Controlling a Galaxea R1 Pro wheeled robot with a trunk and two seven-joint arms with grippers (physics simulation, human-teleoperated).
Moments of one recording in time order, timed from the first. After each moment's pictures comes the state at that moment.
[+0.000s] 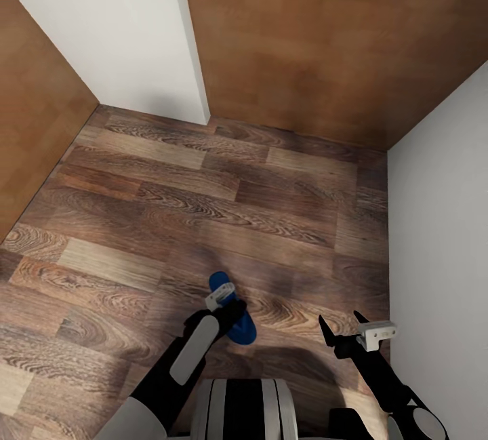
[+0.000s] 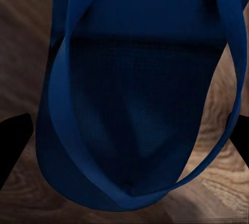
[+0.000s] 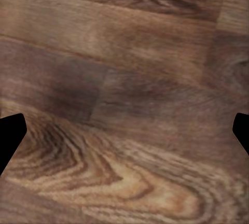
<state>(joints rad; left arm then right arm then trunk) -0.53 -0.17 -0.41 -1.05 1.06 0.34 0.66 -0.01 -0.05 -0.09 -1.52 -0.08 -0.02 0.25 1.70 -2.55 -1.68</state>
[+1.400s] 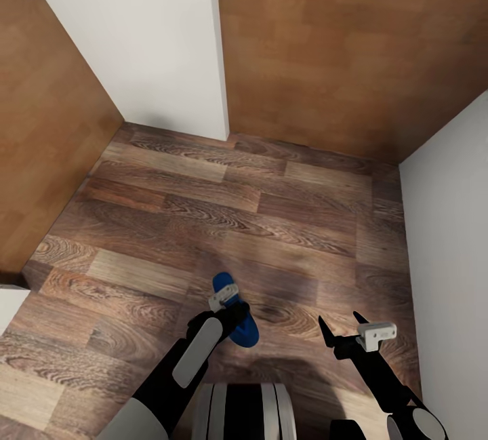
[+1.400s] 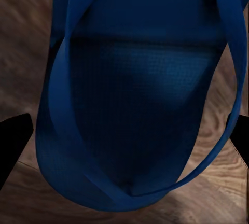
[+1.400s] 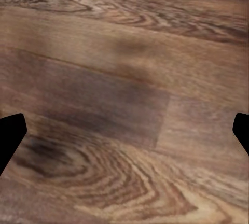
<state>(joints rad) -0.53 -0.17 -0.44 -1.05 1.06 0.35 0.66 -0.01 -0.05 -0.09 -1.52 -0.08 -0.02 0.25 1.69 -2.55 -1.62</state>
